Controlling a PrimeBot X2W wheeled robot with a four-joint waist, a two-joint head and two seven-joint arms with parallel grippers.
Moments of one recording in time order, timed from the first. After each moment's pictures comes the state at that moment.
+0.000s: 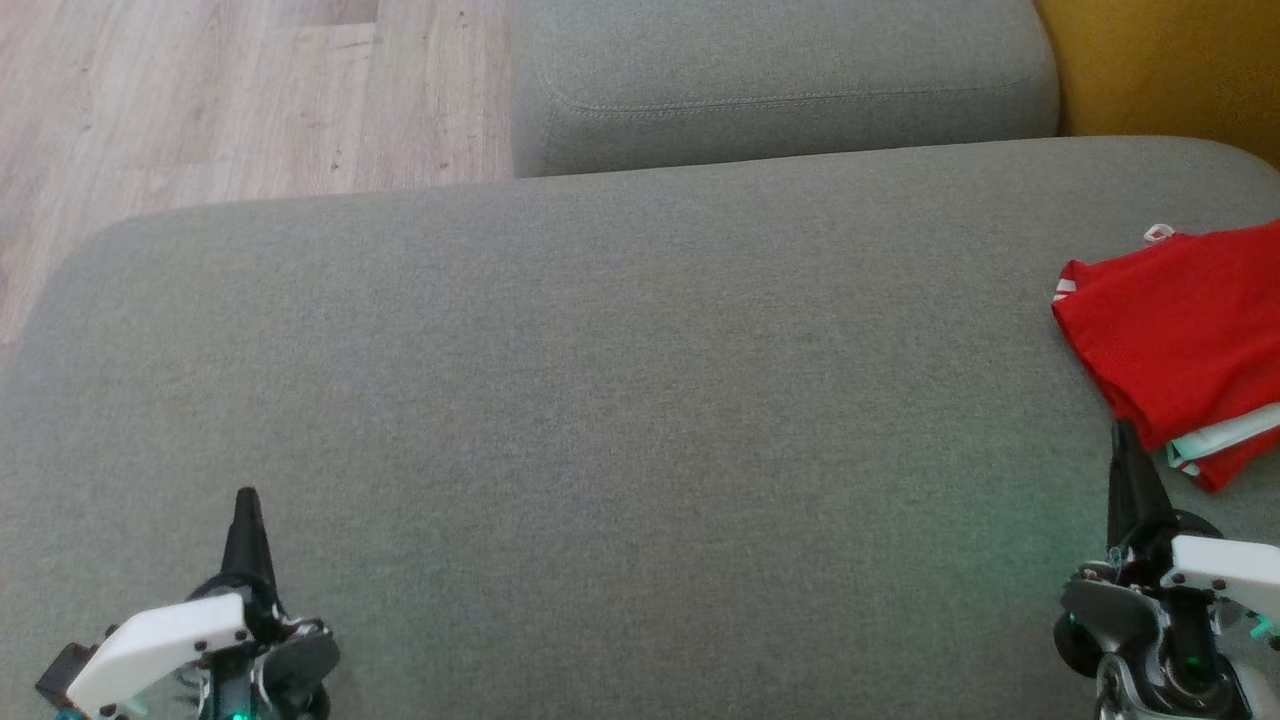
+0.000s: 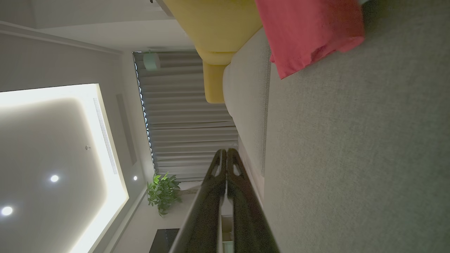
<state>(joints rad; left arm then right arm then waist) -0.06 0.07 0.04 0.27 -1.64 -0.12 0.08 -0.06 -0.06 -0.10 0.27 1.64 0.12 0.08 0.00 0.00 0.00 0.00</state>
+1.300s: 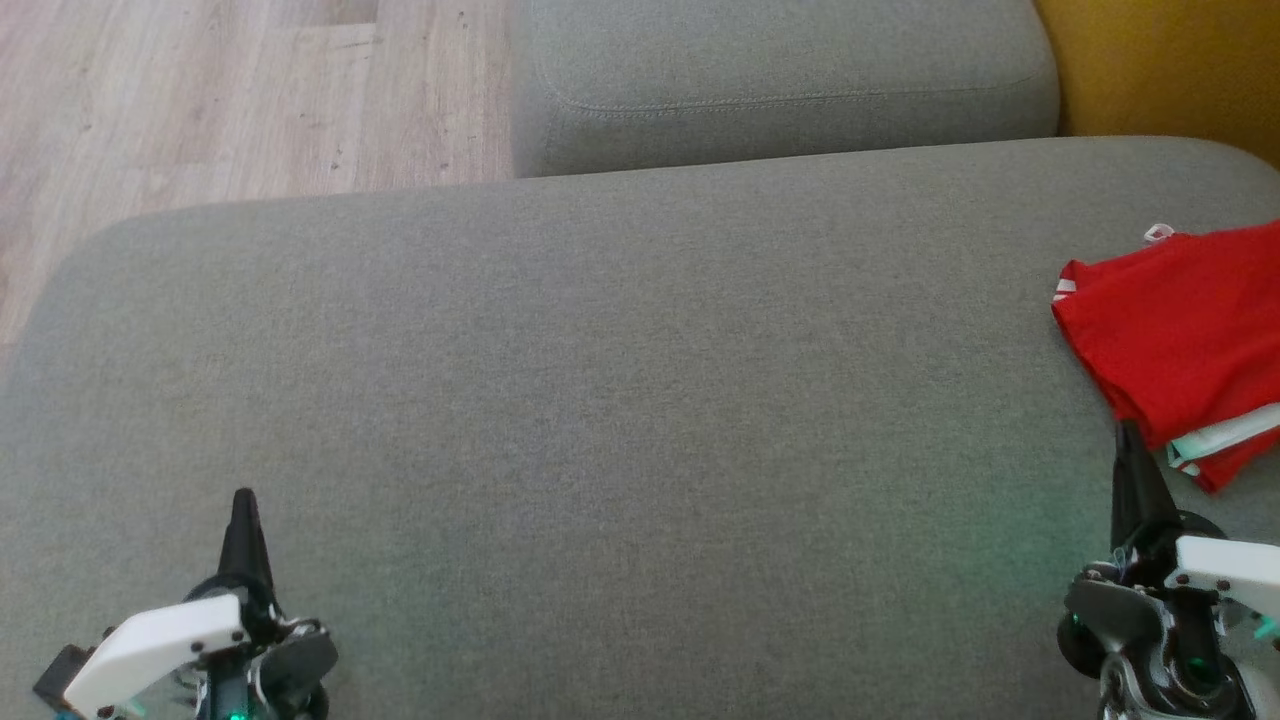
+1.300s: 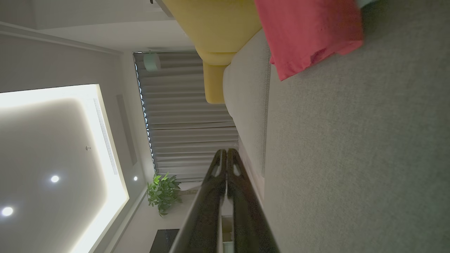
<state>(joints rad) -0.06 0.06 0.06 0.27 -1.64 -0.12 0.09 -0.06 -0.06 -0.11 0.28 1.63 0.12 0.09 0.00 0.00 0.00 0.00</state>
